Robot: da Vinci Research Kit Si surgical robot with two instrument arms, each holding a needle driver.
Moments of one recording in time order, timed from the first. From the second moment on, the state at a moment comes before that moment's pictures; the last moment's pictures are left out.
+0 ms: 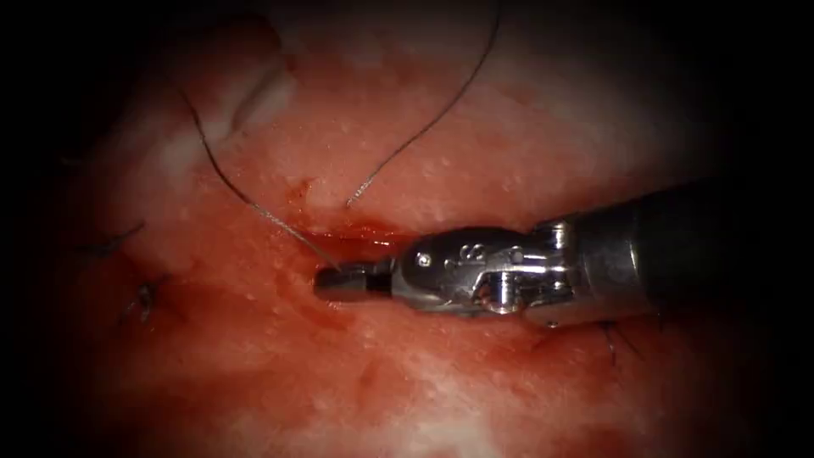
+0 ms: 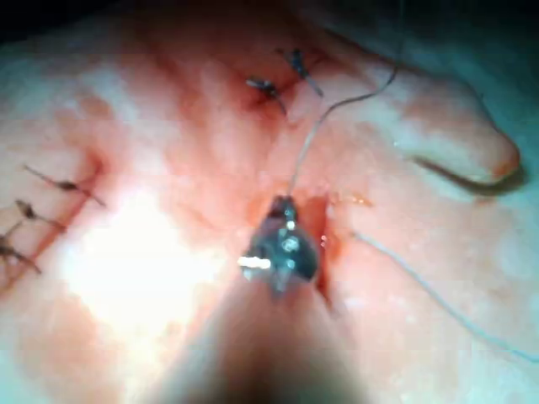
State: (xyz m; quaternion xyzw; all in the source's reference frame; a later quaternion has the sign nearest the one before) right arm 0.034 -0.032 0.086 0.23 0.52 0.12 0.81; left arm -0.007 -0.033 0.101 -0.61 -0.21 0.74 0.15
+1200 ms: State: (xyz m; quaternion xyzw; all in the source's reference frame) right arm 0.032 -0.032 0.079 0.17 0.53 0.12 0.82; left arm -0.006 -0.034 0.102 -0.61 -0.23 0.75 0.13
